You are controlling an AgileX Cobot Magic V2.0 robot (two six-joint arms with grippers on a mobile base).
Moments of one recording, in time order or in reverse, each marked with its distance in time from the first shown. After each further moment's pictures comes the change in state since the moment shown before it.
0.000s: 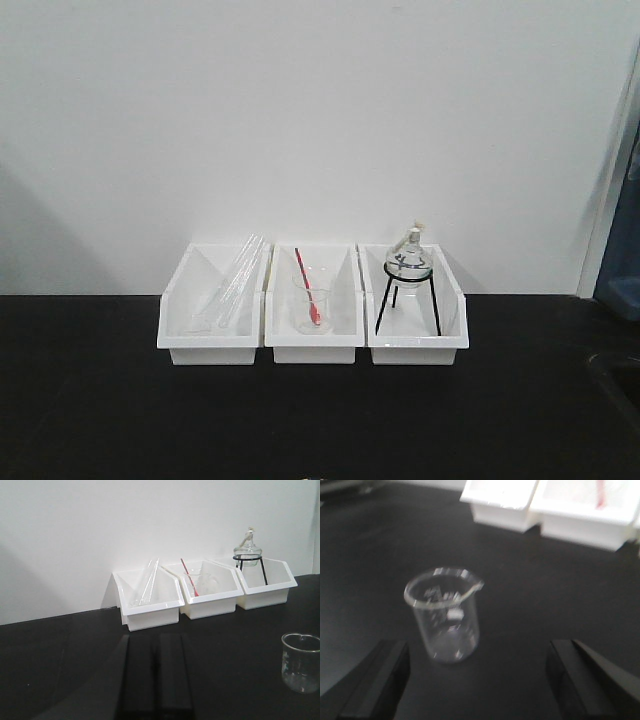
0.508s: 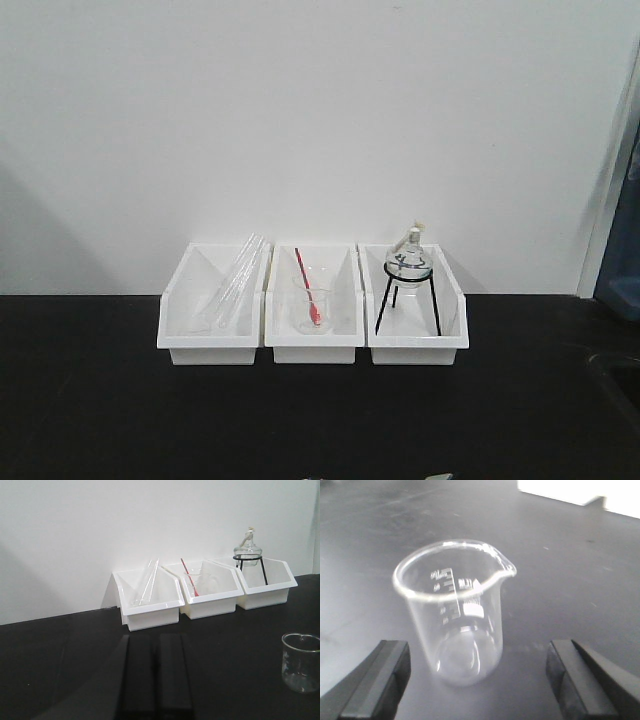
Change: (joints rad) left arm 0.000 0.000 0.000 0.000 0.000 0.000; right arm 0.000 0.271 -0.277 -0.177 -0.008 0.054
